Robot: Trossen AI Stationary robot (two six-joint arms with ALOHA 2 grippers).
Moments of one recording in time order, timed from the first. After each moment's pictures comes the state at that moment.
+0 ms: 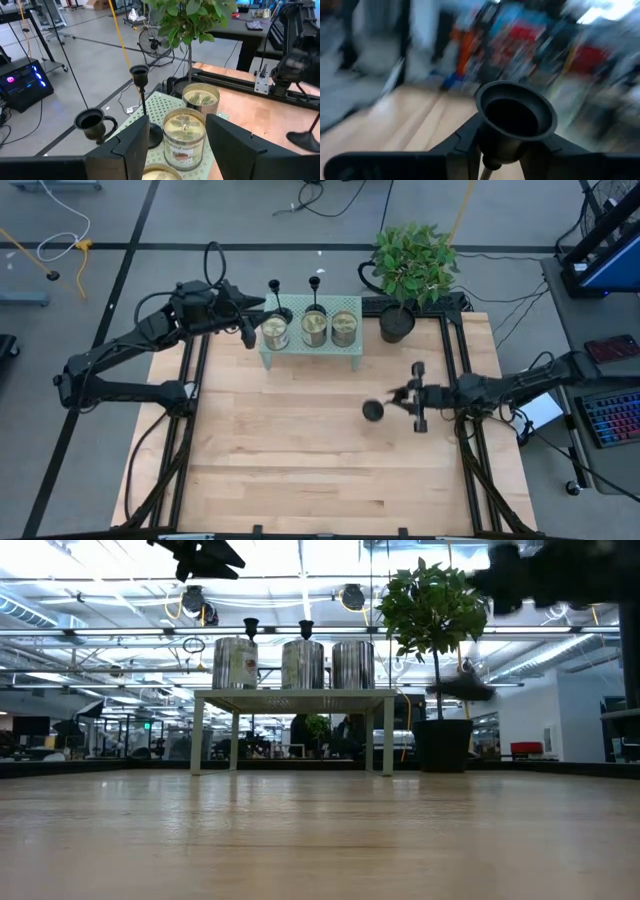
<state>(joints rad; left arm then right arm) 0.49 0.99 1.08 -0.35 0.00 0.04 0.20 0.63 0.19 0.51 0.17 -0.19</state>
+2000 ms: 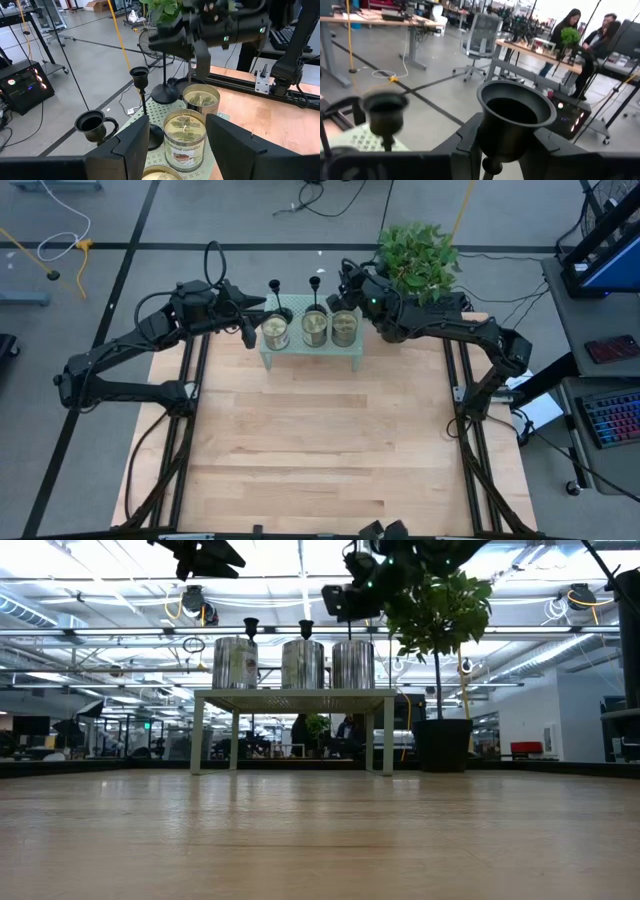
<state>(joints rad) 0.49 0.99 1.08 -0.34 0.00 0.05 -0.44 1.65 1.33 0.23 0.63 -0.16</state>
